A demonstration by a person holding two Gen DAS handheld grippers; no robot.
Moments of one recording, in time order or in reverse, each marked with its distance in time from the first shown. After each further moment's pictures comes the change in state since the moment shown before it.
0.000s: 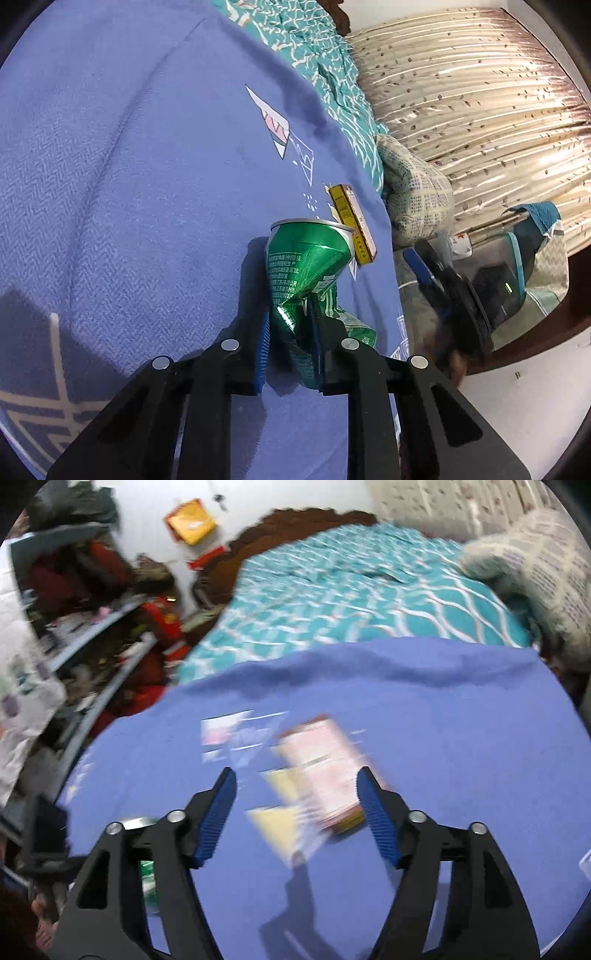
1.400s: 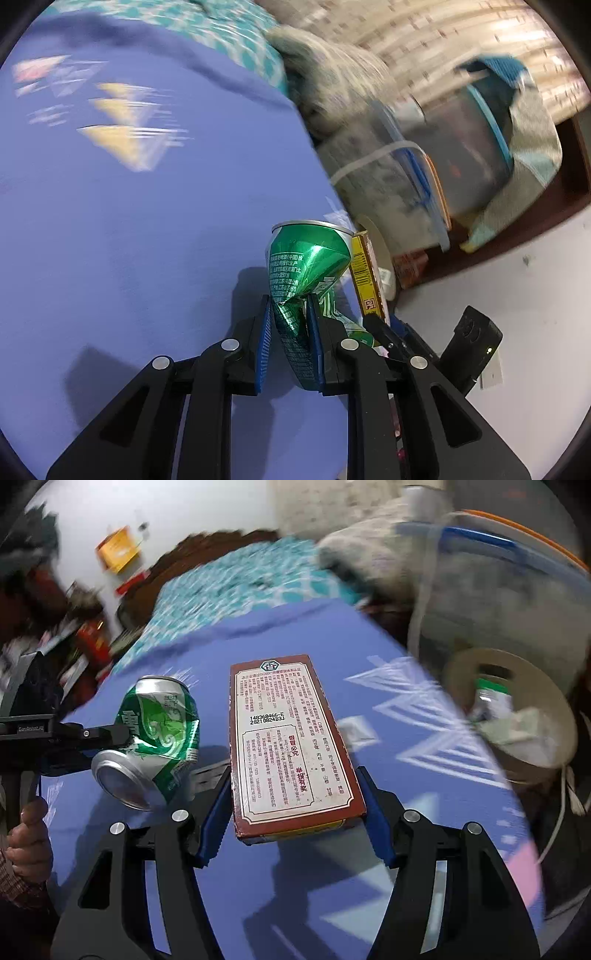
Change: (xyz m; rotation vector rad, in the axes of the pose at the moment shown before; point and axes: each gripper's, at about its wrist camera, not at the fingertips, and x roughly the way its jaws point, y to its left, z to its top) left arm 0.136 -0.177 -0.096 0.351 0.293 -0.075; right arm -0.208 -0.122 -0.182 0.155 -0.083 -0.298
